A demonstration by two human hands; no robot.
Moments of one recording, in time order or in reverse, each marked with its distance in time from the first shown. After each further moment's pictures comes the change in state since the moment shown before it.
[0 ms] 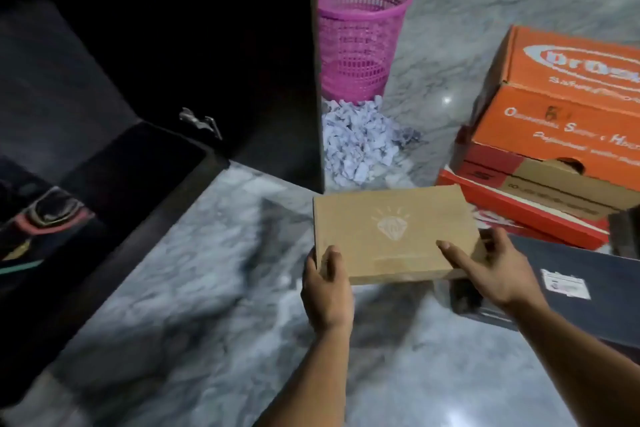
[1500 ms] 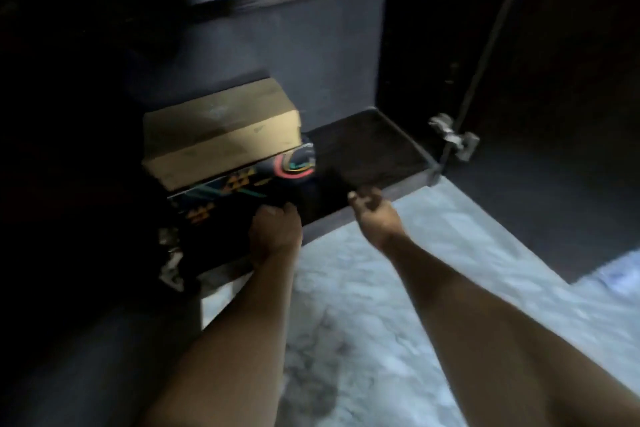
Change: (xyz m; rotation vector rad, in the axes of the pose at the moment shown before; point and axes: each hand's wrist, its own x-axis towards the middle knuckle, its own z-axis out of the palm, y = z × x) left_hand 0.237 -0.012 -0.336 0.068 0.671 -0.152; right_hand -0.046 -0.377 0.387 0.244 -0.699 -0.516
